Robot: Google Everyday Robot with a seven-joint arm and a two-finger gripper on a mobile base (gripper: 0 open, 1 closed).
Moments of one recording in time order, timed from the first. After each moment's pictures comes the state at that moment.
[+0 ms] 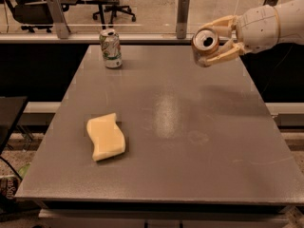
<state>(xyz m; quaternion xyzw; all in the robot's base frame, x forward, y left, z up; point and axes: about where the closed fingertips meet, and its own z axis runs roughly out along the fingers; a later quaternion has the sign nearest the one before) 0.605 -0.147 0.983 -0.70 0.43 0.21 0.53</state>
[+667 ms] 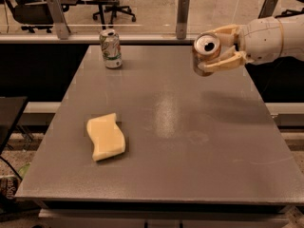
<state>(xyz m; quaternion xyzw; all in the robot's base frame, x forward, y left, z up) 0.582 -0.141 0.977 -0.65 0.46 0.25 0.55</state>
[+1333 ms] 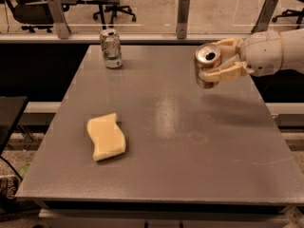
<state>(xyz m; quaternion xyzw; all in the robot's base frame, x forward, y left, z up) 0.573 -0.151 0.953 -0.61 0.53 0.27 0.53</state>
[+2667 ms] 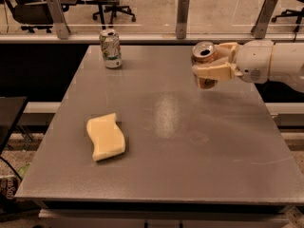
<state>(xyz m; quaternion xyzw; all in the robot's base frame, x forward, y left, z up) 0.598 -0.151 0.943 -0.47 0.64 0.22 0.57</state>
